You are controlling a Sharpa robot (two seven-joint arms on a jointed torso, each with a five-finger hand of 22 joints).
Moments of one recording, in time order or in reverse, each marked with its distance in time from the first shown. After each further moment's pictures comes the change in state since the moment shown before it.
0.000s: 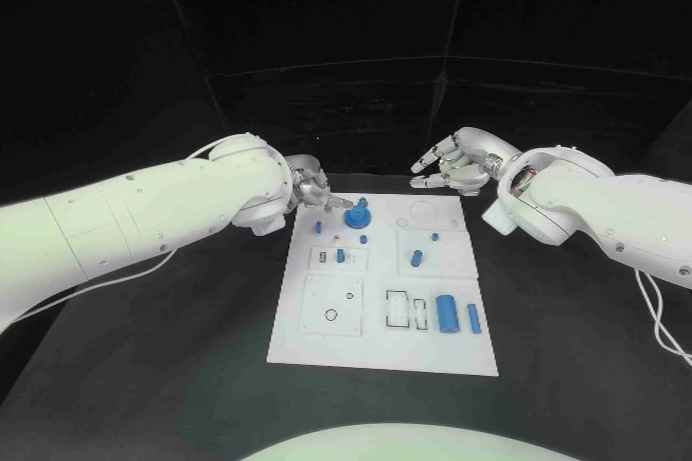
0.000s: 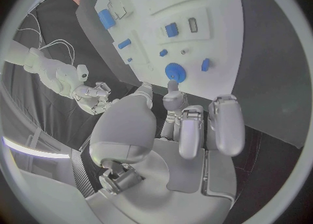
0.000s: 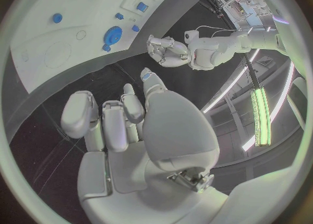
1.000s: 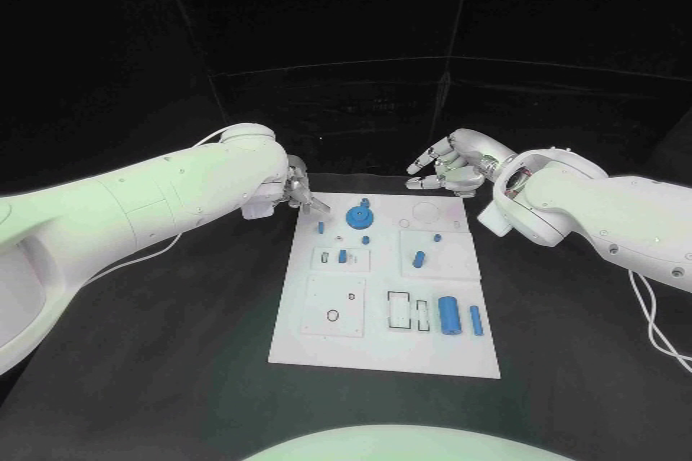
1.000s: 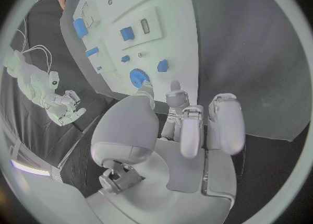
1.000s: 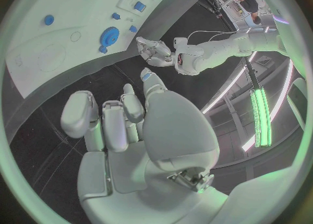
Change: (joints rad) left arm 0.019 0.158 -0.050 -0.352 -0.036 0.222 -0.003; left_hand 0.039 0.023 -0.064 0.004 0.000 -0.014 0.026 -0.060 -0.057 -0.032 0.025 -0.021 -0.037 -0.002 0.019 0.000 0.000 0.000 -0.003 0.023 -0.009 0.002; right arm 0.000 0.028 0.000 -0.011 0.000 -0.001 0.001; right_hand 0.000 0.000 0.000 0.000 0.000 -0.007 0.000 0.000 -0.001 -0.003 0.004 -0.005 -0.004 0.000 0.000 0.000 -0.002 0.000 0.000 0.000 -0.004 -0.005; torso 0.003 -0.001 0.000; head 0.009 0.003
